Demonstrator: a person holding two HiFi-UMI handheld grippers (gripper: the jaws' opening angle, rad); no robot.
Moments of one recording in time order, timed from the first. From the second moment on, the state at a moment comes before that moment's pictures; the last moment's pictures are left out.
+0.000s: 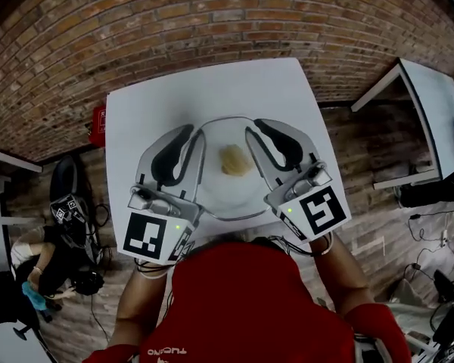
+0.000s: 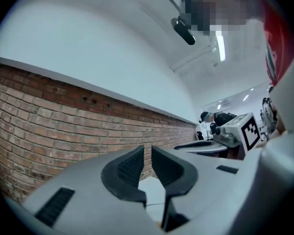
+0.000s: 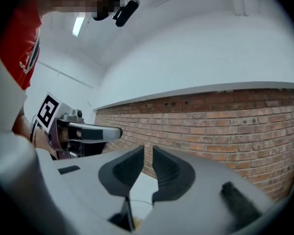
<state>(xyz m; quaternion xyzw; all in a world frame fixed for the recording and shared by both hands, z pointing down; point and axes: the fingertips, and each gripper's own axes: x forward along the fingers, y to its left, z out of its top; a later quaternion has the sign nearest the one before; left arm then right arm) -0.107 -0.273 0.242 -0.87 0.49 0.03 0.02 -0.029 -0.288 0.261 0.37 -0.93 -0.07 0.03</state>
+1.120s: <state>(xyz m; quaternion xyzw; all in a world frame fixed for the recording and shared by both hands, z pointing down) -0.082 -0.263 0.250 -0.88 0.47 0.01 -0.01 -0.052 -0.266 0.255 0.32 -0.95 -0.05 0.01</state>
